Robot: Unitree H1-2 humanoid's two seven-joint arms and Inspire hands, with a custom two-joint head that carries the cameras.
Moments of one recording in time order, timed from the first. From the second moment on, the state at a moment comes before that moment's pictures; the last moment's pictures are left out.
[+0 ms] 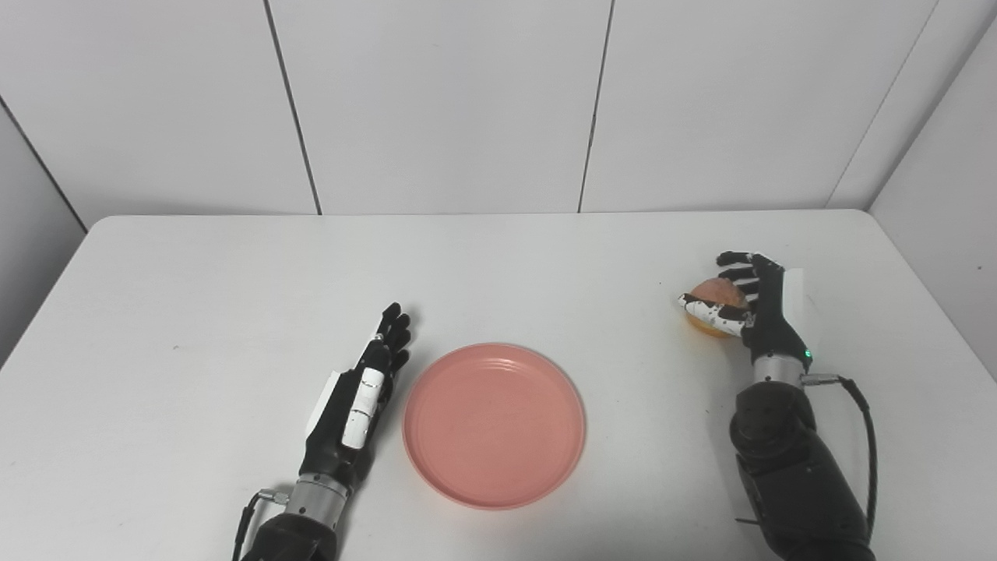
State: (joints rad) left arm -0.09 0.07 -0.08 0.01 -0.08 -0.06 -0.18; right arm -0.47 -0.19 -0.02 0.44 -0.46 0.11 -0.45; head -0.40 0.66
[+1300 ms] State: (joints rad) left arm -0.07 -0.03 -0.09 -0.01 0.03 -0.07 -0.07; right arm -0.37 -0.16 0.11 0.23 -0.48 -0.29 -0.44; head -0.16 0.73
